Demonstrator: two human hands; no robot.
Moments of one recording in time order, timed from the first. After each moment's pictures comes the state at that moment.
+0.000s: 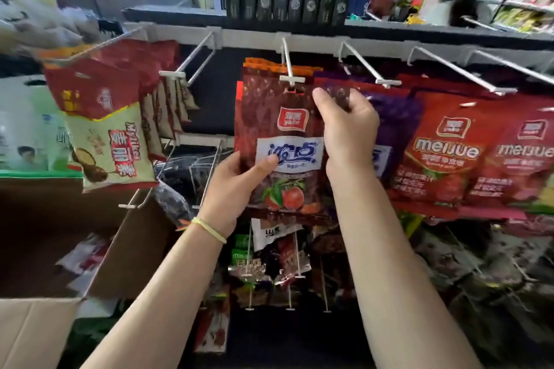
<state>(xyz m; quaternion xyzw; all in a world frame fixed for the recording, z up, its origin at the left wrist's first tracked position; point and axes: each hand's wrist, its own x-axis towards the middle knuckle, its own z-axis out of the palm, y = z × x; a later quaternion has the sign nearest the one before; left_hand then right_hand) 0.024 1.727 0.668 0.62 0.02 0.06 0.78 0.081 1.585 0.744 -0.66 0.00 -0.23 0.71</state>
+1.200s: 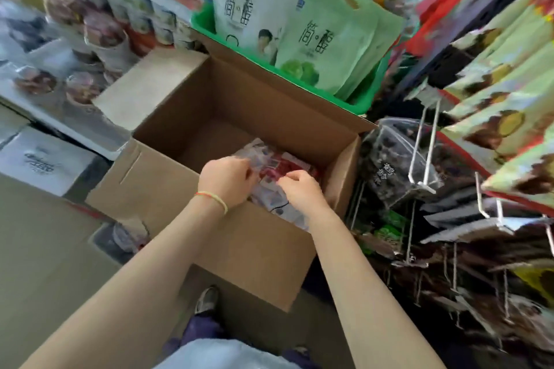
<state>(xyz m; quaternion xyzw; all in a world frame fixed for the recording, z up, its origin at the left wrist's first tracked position) -0.085 2.180 0.468 0.96 0.23 0.03 0.18 -0.008 2.037 0.489 -0.88 -0.04 0.33 0.35</state>
